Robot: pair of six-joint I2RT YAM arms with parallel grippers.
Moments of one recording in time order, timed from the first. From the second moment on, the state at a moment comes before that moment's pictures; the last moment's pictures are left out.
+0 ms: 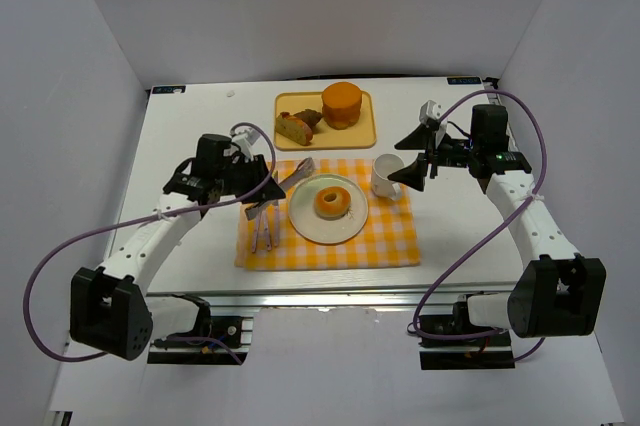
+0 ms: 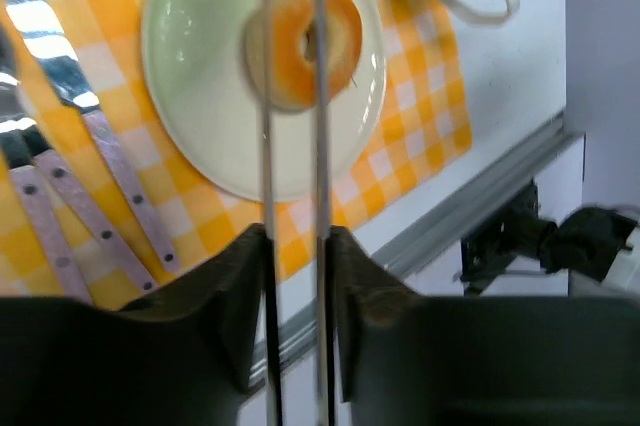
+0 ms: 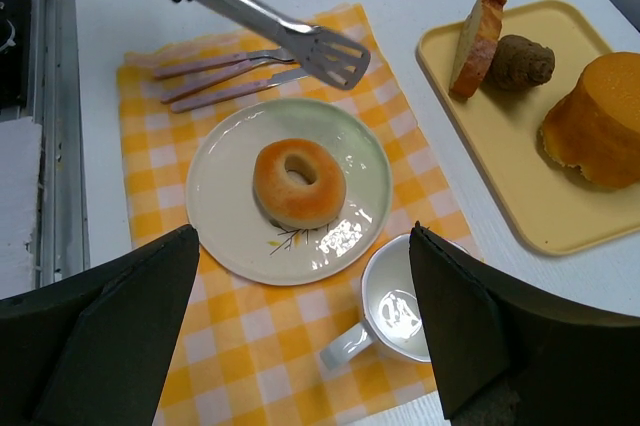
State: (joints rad) left arm -0.31 1.22 0.91 -0.45 0.51 -0.44; right arm 0.09 1.30 1.06 -0.37 -1.19 -0.59
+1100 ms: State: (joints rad) left arm 0.10 1.55 0.70 0.06 0.05 0.05; right arm 0.09 1.31 1.09 -0.23 -0.88 -0.25
